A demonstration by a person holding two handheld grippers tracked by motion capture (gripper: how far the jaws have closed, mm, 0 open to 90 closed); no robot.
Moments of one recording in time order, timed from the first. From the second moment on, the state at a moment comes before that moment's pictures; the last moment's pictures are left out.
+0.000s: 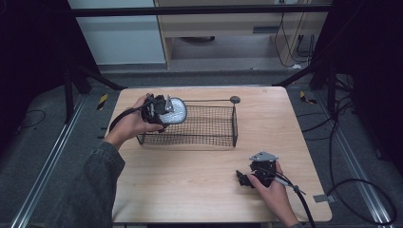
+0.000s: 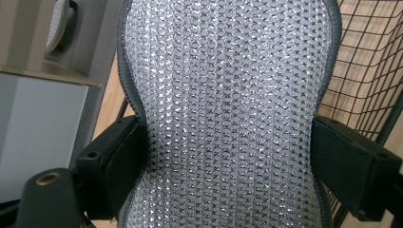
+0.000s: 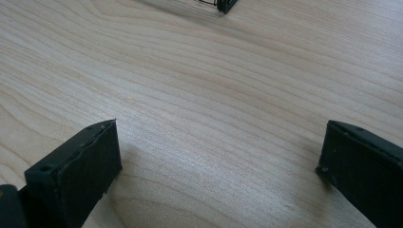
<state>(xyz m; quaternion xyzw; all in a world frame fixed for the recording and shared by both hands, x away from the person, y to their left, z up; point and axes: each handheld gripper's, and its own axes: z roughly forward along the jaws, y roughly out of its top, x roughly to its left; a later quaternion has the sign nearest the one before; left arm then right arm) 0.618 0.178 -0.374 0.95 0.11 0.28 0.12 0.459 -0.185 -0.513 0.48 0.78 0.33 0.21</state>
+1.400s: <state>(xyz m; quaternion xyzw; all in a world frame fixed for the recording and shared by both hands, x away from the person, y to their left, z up) 0.630 0.182 -0.381 0.94 0.17 0.25 0.15 0.459 -0.185 -0.513 0.48 0.78 0.33 0.21</state>
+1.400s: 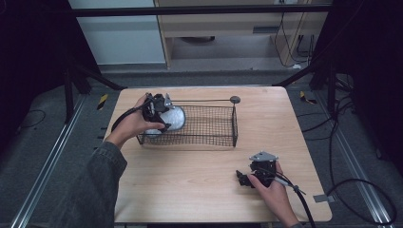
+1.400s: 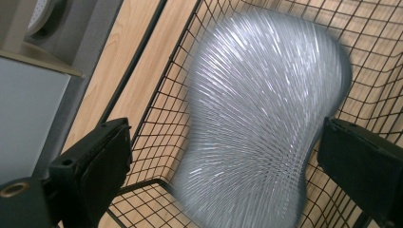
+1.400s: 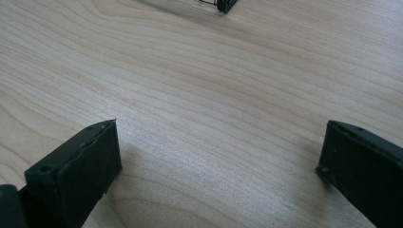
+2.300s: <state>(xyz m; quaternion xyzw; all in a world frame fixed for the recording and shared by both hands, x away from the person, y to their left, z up) 0.612 0.177 -0.370 0.93 0.18 0.24 0.20 0.459 -0.185 -0.513 0.48 0.78 0.33 0.21</state>
